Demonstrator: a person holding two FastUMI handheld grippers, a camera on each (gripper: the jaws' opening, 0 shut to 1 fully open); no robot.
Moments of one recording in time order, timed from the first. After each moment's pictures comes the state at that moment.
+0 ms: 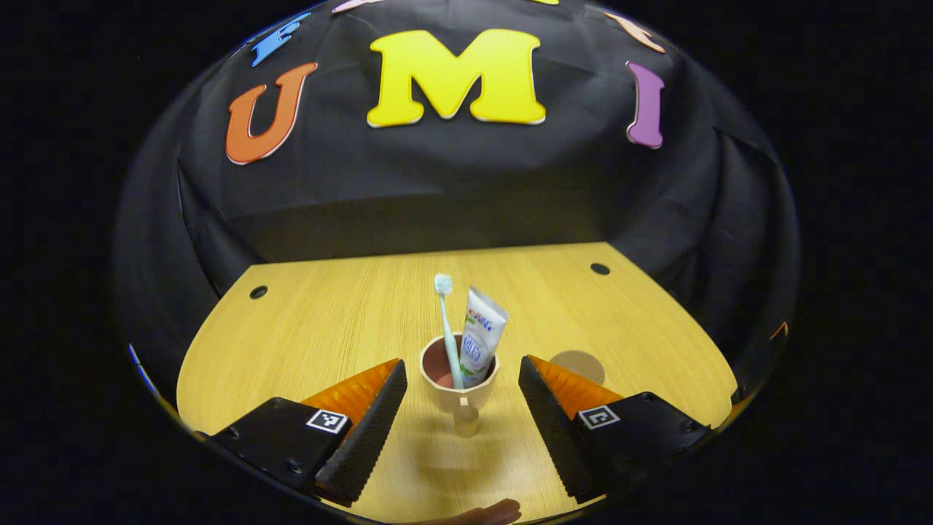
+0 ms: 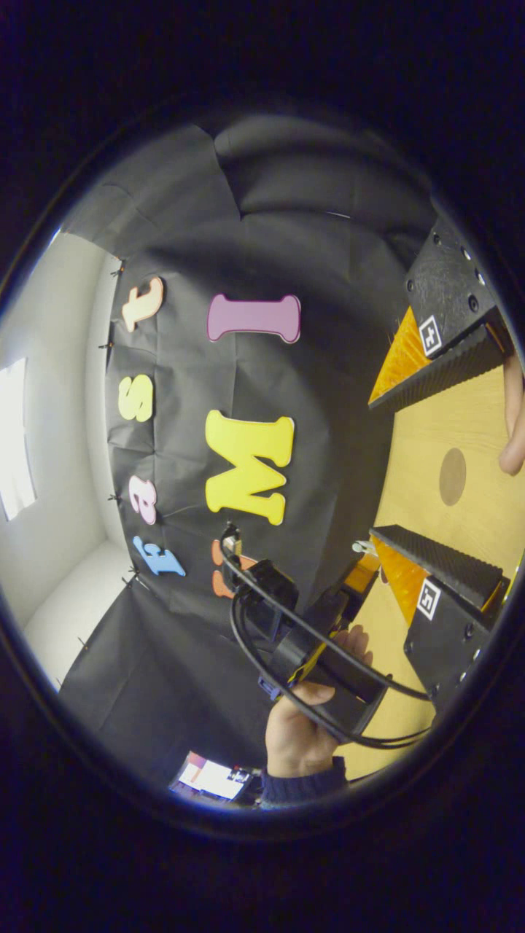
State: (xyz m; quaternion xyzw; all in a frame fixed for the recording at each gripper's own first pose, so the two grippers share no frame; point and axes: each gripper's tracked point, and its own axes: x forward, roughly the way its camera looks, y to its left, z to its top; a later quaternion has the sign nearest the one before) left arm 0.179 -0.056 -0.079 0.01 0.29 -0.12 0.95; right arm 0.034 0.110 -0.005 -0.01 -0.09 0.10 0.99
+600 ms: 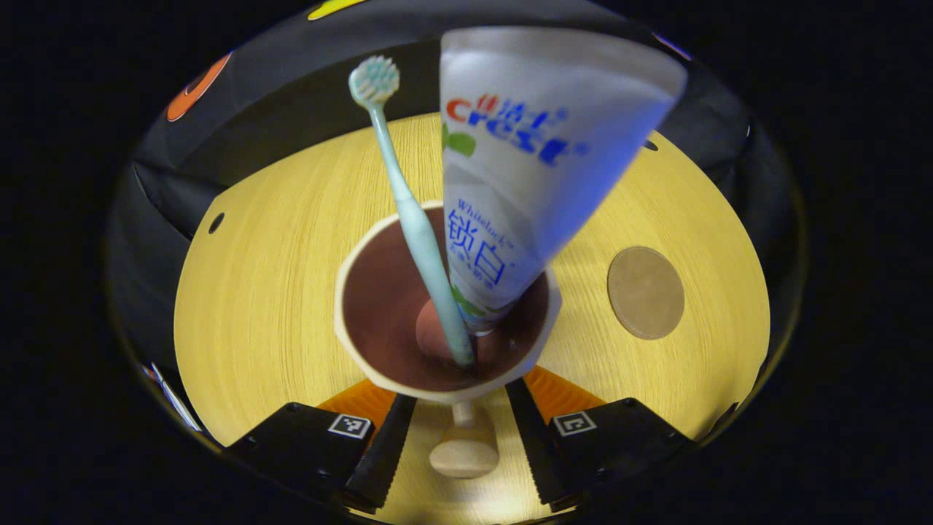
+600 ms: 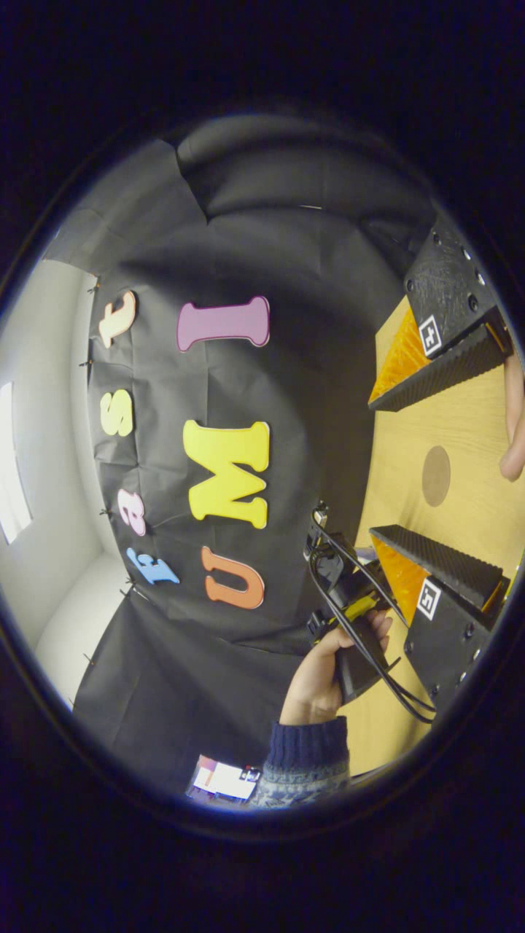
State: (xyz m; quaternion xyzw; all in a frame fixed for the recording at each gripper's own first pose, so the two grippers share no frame) left arm 0.183 -0.065 -0.190 0.07 0.50 -0.12 0.86; right arm 0.046 0.088 -0.043 0.01 -0.07 0.11 0.99
